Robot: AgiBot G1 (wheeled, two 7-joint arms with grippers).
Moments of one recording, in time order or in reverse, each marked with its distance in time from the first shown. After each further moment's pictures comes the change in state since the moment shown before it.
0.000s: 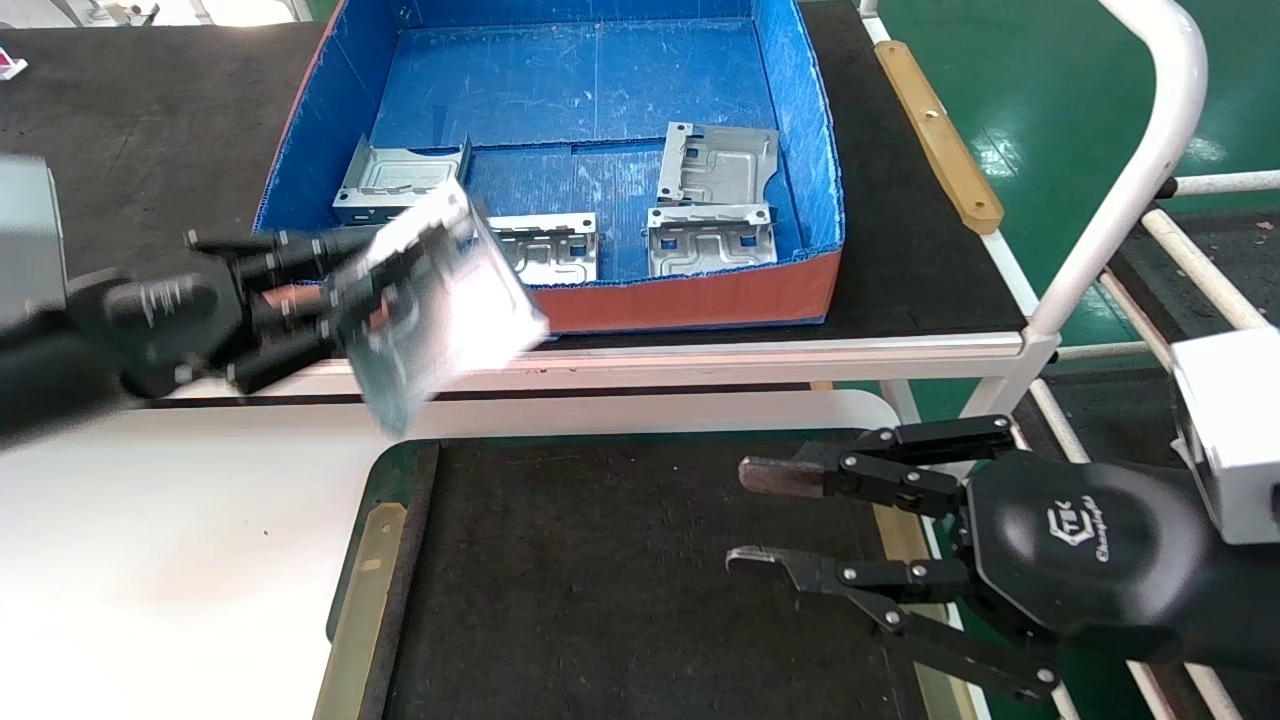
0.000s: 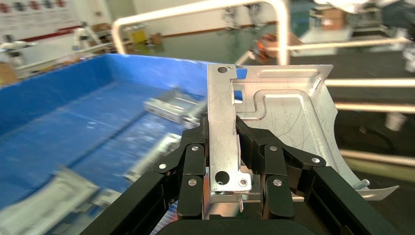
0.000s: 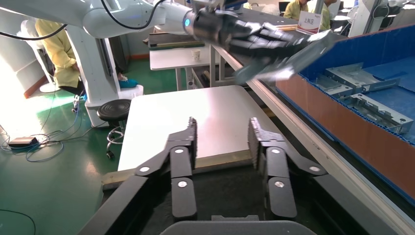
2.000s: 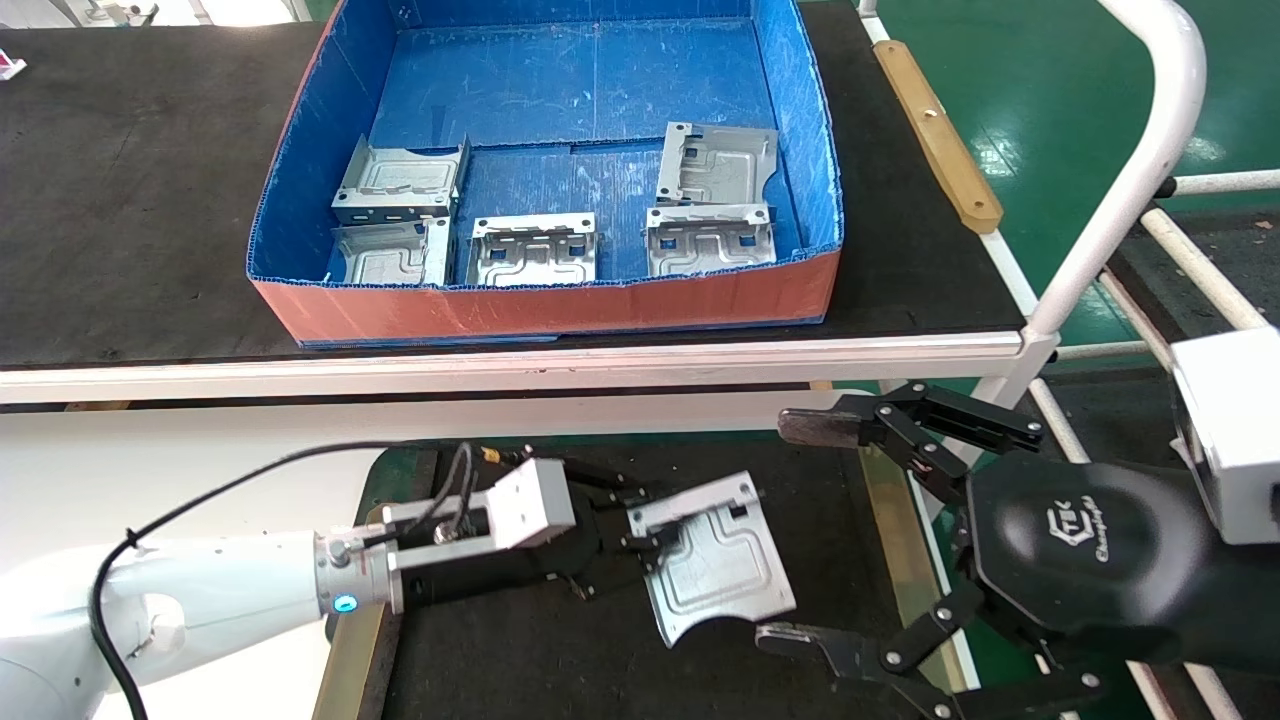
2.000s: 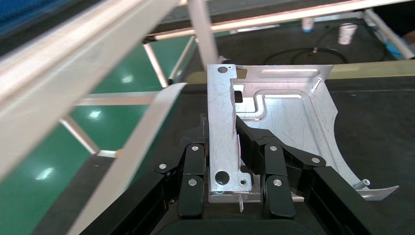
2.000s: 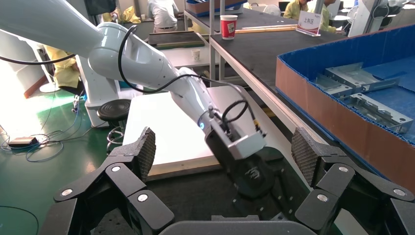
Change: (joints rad) left arm 0.059 0.447 0.260 0.420 0.022 -0.134 0.569; right arm 0.000 0.000 0.000 0.000 0.000 0.000 0.000
